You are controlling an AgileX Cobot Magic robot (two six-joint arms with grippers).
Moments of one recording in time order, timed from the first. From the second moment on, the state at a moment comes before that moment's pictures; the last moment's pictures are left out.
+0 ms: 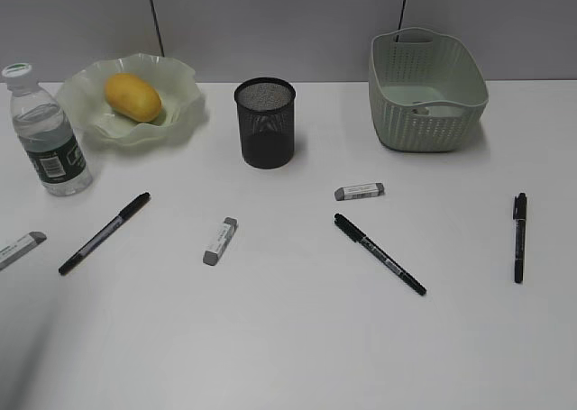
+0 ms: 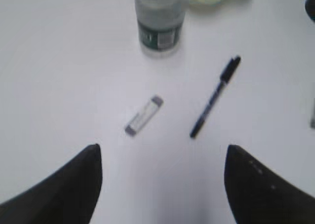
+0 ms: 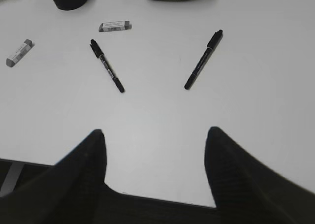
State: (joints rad) left arm -0.07 1.01 -0.68 0.04 0.55 -0.10; right arm 0.18 0.12 -0.52 0.09 1.03 0.04
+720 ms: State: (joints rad) left arm -0.10 0.68 -0.75 -0.14 1.19 0.05; right arm 0.18 0.12 -0.52 0.09 1.03 0.04
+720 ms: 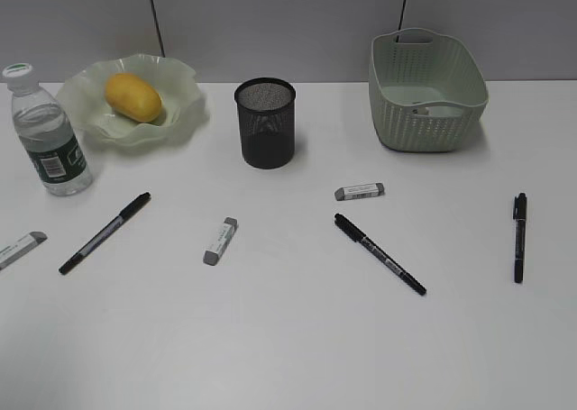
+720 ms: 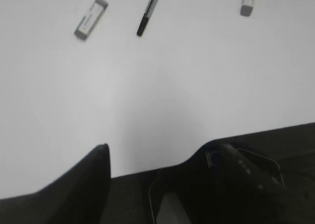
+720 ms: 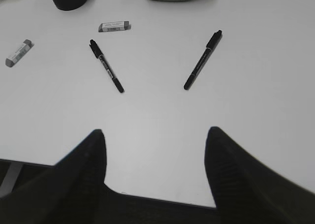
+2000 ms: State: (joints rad) left arm -0.11 0.16 -0.53 -0.11 1.07 0.10; right arm 0.18 0.21 -0.55 0.06 1.01 0.04
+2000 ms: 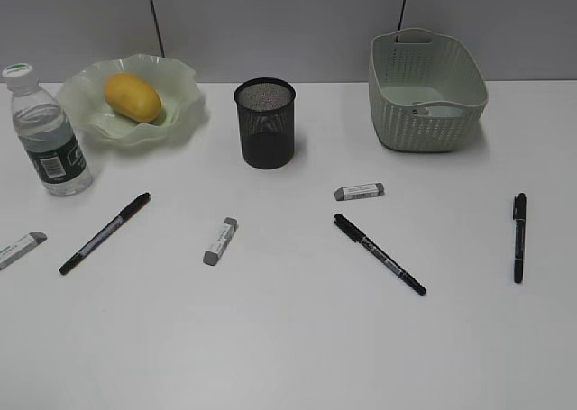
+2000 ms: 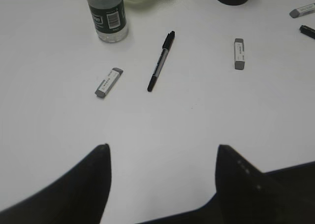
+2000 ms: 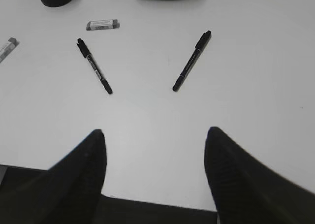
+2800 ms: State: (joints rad) left arm -0.11 0.16 -0.53 -0.11 1.07 0.10; right arm 0.18 1.33 -0.84 0.01 0.79 0.22
